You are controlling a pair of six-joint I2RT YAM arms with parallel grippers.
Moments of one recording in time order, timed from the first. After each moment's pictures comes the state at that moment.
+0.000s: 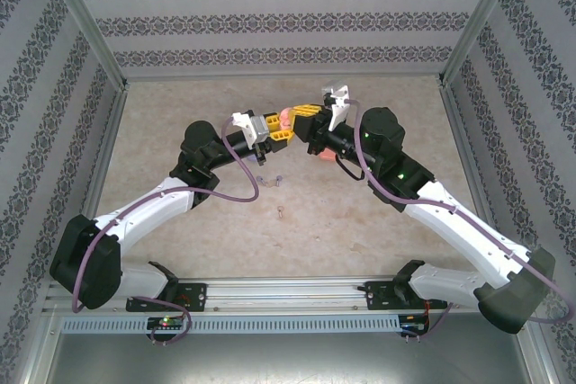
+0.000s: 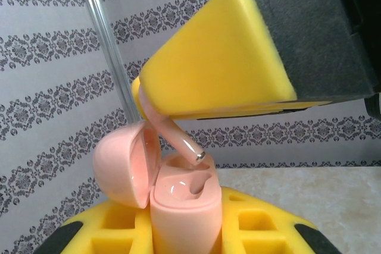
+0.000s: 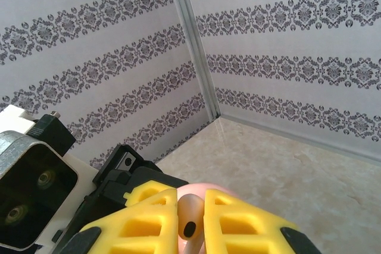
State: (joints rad) left arm -0.53 1.33 0.86 0.68 0.63 0.16; right arm 0.69 1.13 1.09 0.02 -0.22 0.29
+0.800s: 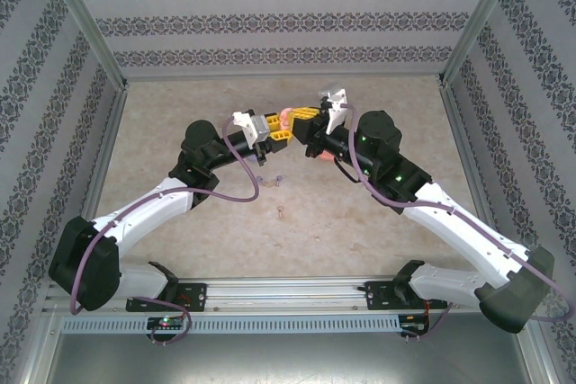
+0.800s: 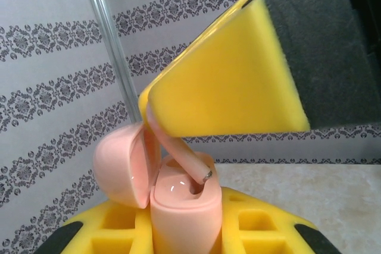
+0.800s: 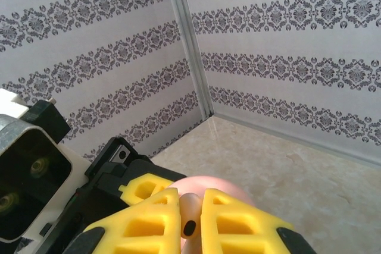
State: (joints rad) left arm -0.54 1.32 0.87 0.63 0.61 0.16; right arm 0.71 1.13 1.07 0.03 -0.17 0.25
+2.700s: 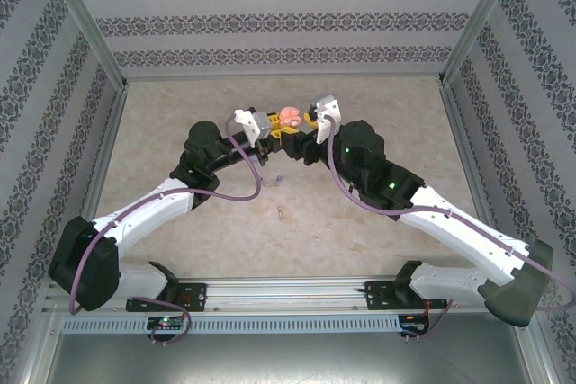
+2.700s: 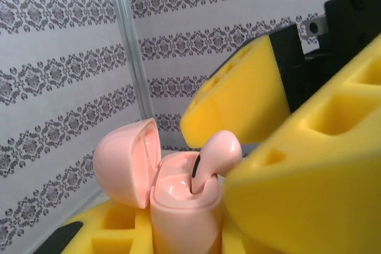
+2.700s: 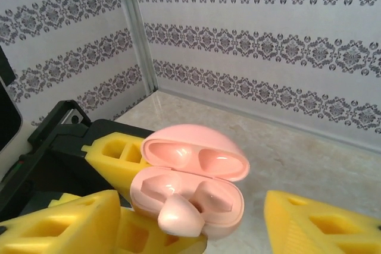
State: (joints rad) left arm -0.55 1.32 0.87 0.60 0.53 0.10; right arm 0.84 1.14 1.09 -0.12 0.15 0.19
